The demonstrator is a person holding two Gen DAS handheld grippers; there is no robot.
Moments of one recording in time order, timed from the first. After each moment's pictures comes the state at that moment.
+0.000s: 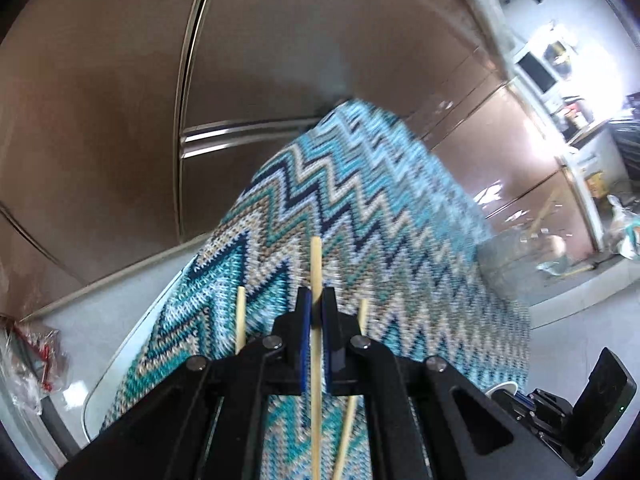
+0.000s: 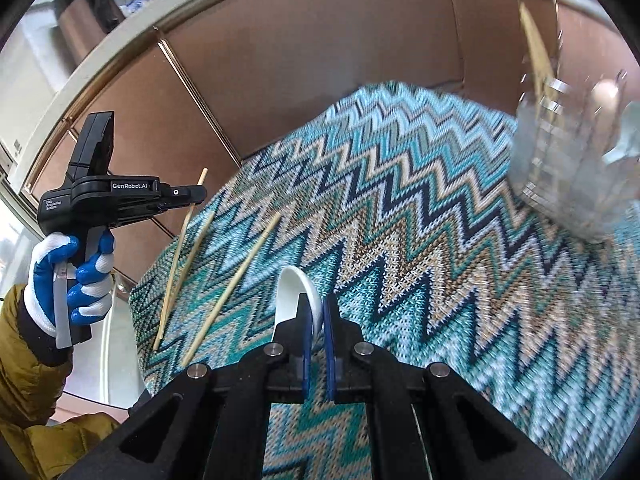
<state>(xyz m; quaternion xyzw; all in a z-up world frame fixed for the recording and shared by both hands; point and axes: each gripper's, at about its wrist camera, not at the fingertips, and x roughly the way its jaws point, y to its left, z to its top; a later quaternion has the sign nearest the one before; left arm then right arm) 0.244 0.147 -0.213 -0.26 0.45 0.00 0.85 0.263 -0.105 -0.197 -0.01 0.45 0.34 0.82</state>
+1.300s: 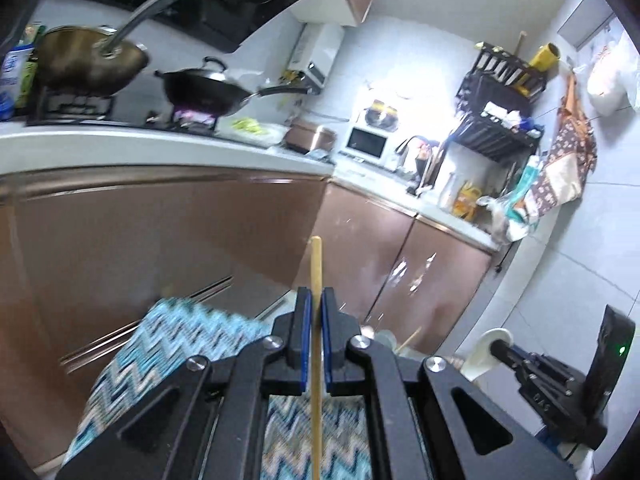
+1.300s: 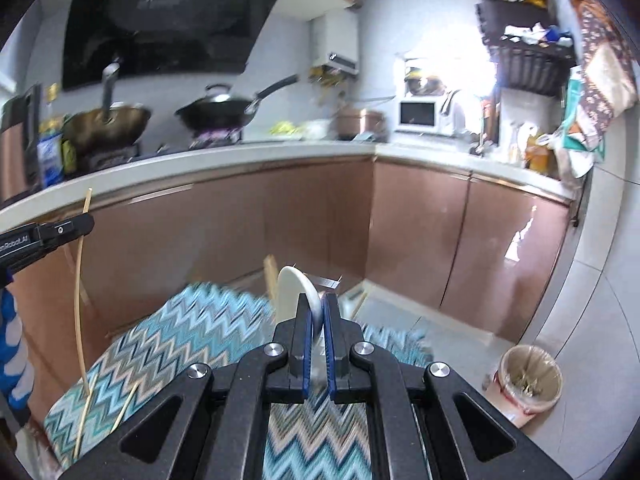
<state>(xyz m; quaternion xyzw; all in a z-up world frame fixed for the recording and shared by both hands) 0.240 -0.036 -0.002 -0.14 0.17 -0.16 0.96 0.228 -0.251 -0.028 -0.01 0.18 0.05 0.98</state>
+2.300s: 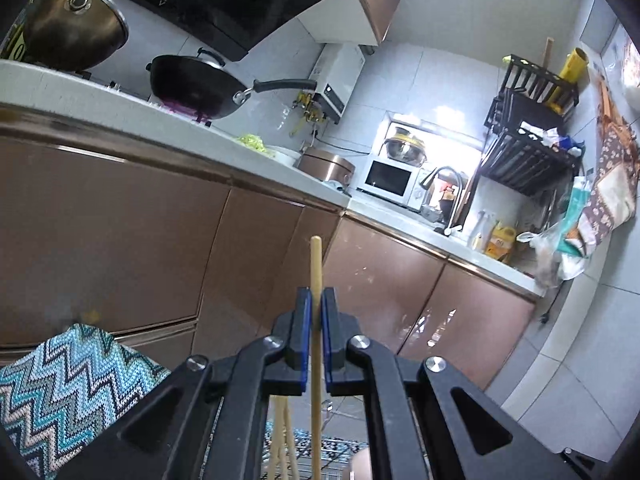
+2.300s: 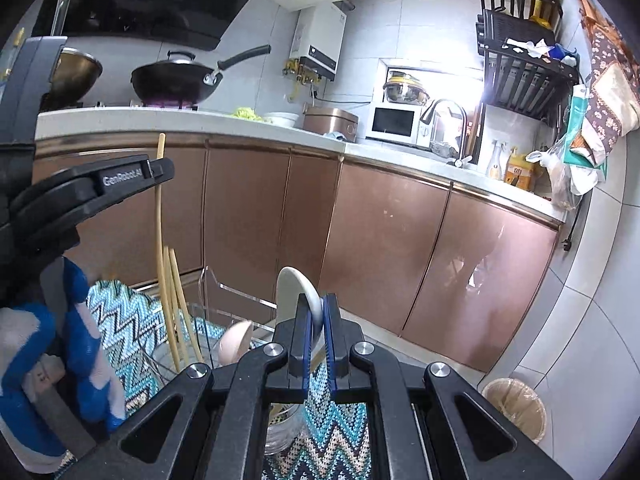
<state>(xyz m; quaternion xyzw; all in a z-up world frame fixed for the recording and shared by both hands) 0.426 -0.152 -0.099 -0.18 0.08 -0.10 0.98 0.353 -0.248 -0.116 -0.08 0.17 -0.03 0.98</state>
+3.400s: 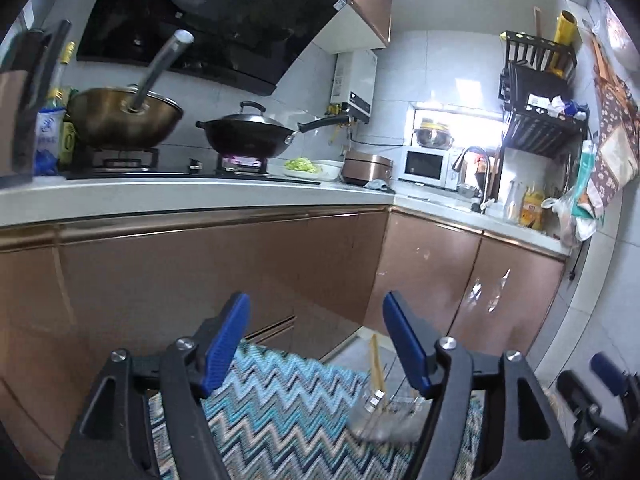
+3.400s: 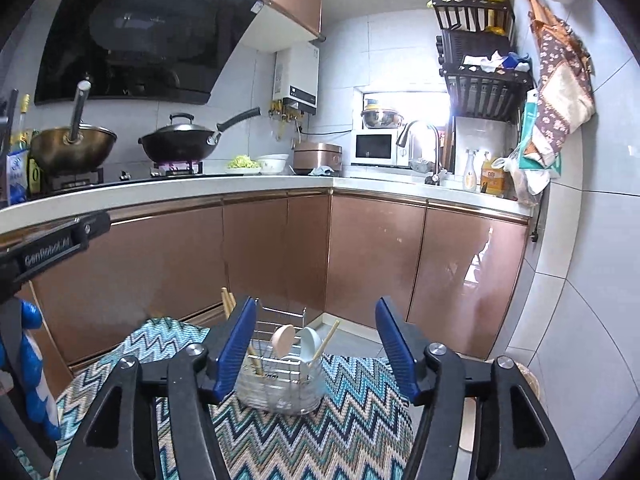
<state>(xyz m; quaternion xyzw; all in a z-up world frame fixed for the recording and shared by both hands) 0.240 -0.074 -0.014 -0.07 0.11 0.00 0.99 0.200 -0.240 -0.033 -0.01 0.12 -0.04 0.99</state>
